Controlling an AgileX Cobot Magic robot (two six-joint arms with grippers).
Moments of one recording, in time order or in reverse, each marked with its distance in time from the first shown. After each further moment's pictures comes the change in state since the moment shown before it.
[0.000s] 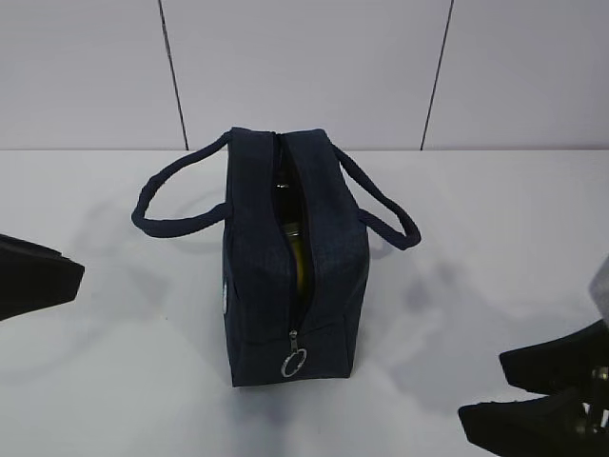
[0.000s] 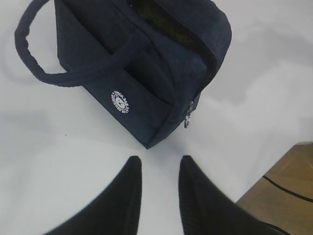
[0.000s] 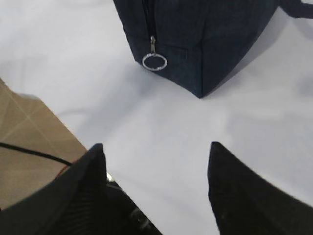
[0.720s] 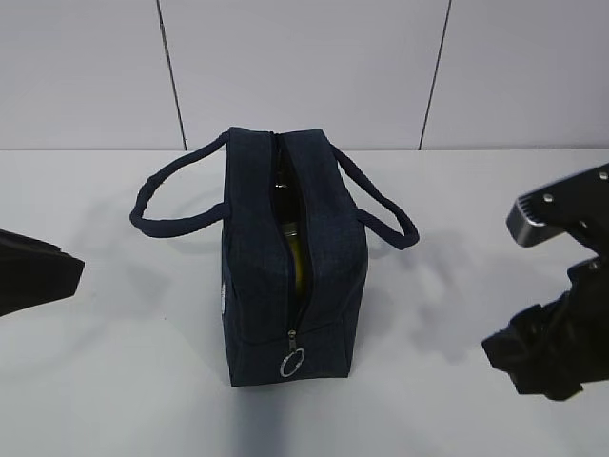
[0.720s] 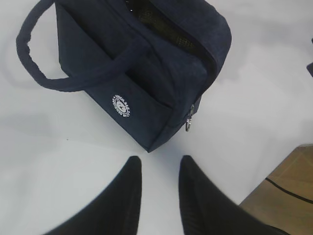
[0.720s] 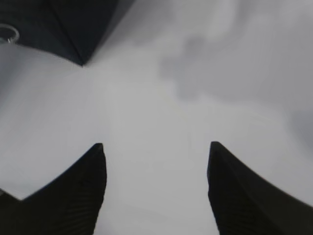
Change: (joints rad) left arm 0.000 0.000 0.000 0.012 -0.012 0.000; right arm 0.000 0.313 -0.231 -0.831 0.164 0.834
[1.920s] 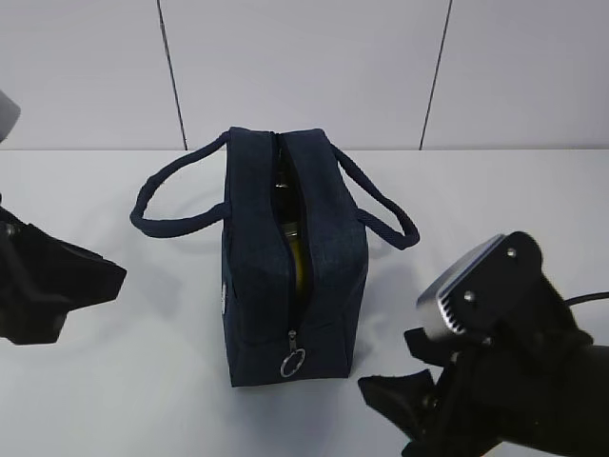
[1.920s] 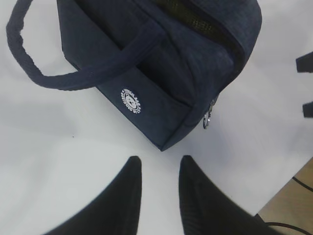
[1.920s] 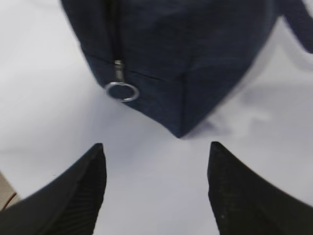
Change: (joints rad) left arm 0.000 0.149 0.000 0.033 -0.080 0.000; right arm 0.211 0.141 0.212 -0.074 -0.732 0.058
